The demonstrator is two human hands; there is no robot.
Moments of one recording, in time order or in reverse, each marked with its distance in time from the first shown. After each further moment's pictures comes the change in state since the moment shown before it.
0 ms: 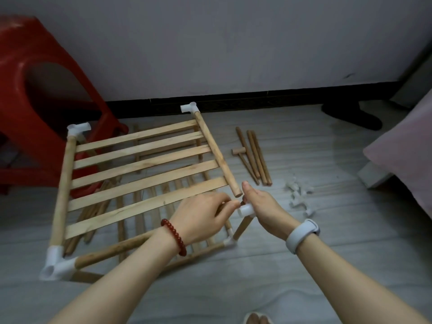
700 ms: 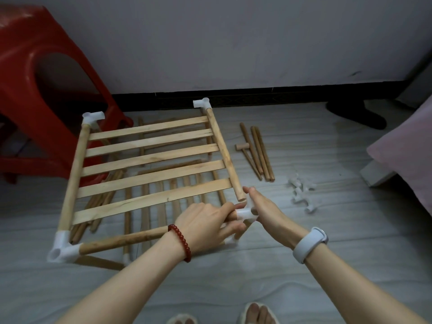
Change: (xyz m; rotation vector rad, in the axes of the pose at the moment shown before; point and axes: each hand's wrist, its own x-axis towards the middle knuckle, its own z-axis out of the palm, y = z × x) left_hand -0.021 -0.006 0.024 0.171 -0.099 0.121; right_hand -0.015 0.019 0.005 -0.069 -0.124 0.099
